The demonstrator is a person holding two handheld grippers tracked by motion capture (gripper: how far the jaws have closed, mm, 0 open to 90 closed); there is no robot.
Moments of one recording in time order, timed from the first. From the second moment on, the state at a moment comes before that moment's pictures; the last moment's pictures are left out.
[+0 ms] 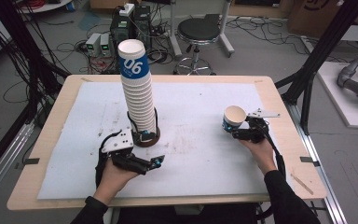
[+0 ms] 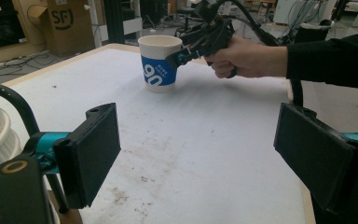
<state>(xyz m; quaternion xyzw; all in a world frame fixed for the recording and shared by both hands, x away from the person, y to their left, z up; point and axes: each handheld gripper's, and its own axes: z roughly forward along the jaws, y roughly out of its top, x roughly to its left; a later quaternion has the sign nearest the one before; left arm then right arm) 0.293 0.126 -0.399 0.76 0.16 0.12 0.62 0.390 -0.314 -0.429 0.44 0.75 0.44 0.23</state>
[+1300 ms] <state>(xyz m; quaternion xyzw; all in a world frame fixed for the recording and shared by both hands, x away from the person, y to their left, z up) 0.297 0.127 -0.397 0.75 0.17 0.13 0.63 0.294 -0.327 -0.370 0.30 0.74 0.57 0.21</state>
